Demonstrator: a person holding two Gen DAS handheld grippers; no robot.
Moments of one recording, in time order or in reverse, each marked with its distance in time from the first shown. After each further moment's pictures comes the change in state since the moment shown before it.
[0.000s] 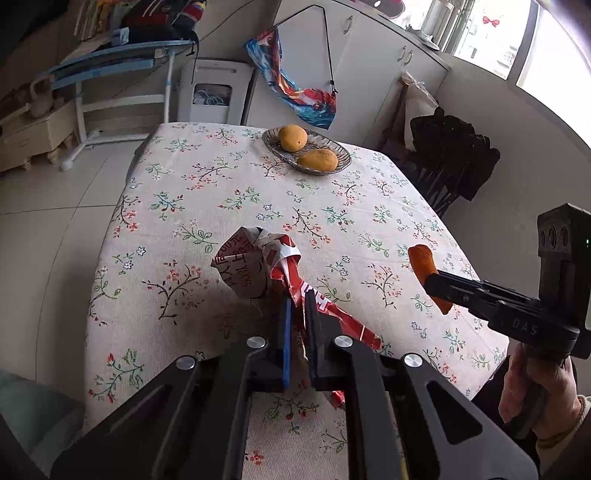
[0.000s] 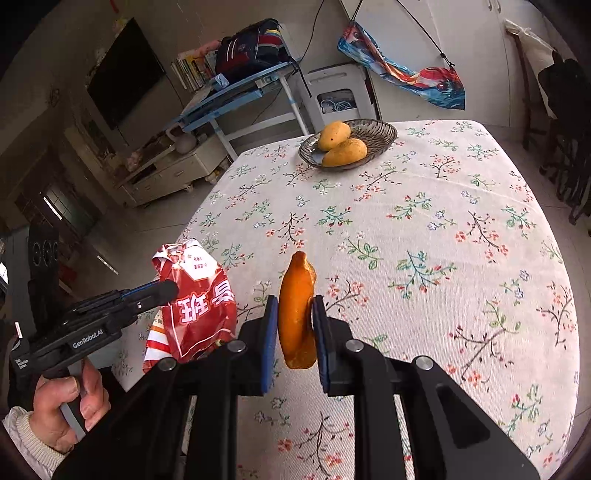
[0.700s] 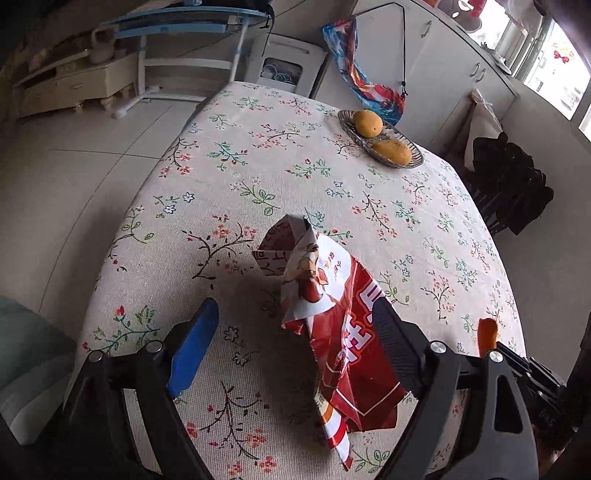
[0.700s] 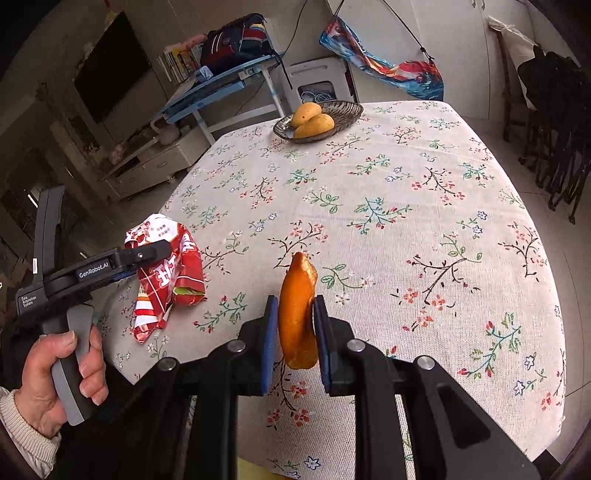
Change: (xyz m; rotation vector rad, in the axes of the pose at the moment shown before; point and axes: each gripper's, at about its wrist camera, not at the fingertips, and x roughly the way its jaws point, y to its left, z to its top) left arm 0.034 0.023 -0.010 -0.212 0.045 0.167; right arm -0.001 -0.012 -0.034 -0.002 0.025 -0.086
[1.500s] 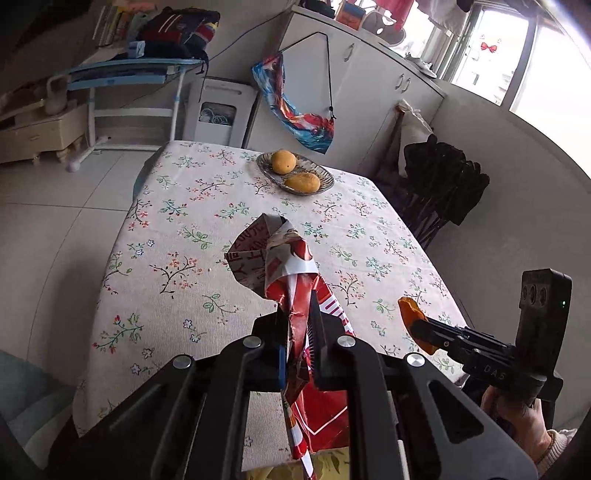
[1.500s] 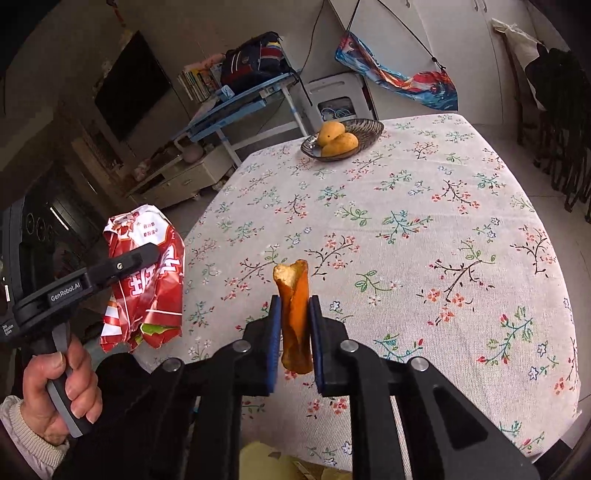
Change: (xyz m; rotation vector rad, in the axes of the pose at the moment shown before) left arm -0.095 -0.033 -0.025 0.180 -0.139 -0.185; right arm -0.038 0.011 -0.015 0.025 -0.092 0.120
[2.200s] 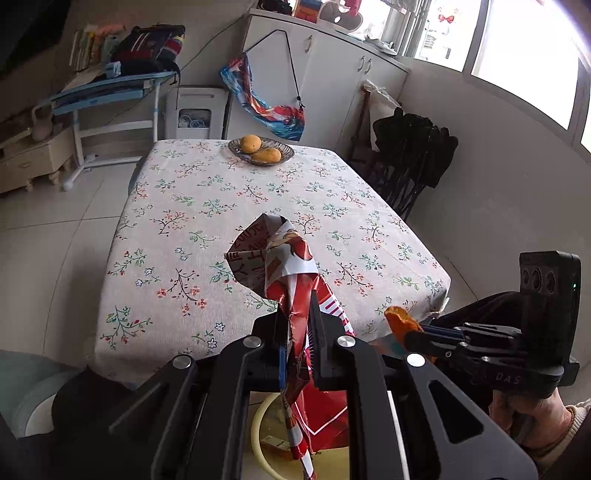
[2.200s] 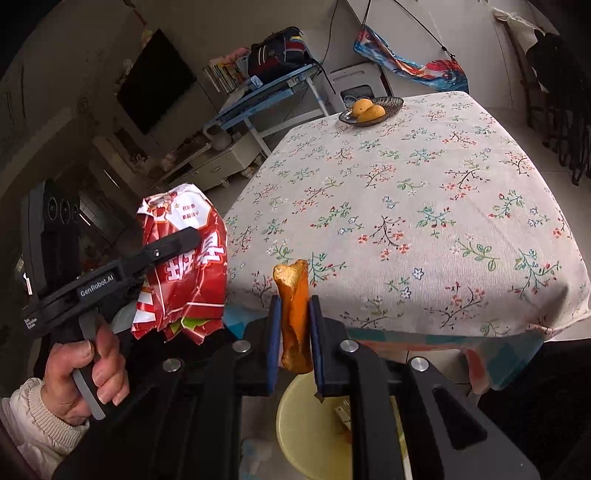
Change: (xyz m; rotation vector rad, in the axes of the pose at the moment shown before) left arm -0.079 -0.040 -0.076 0.125 0.014 -0.018; right arm -0.053 0.047 -0.081 0.006 0.062 0.079
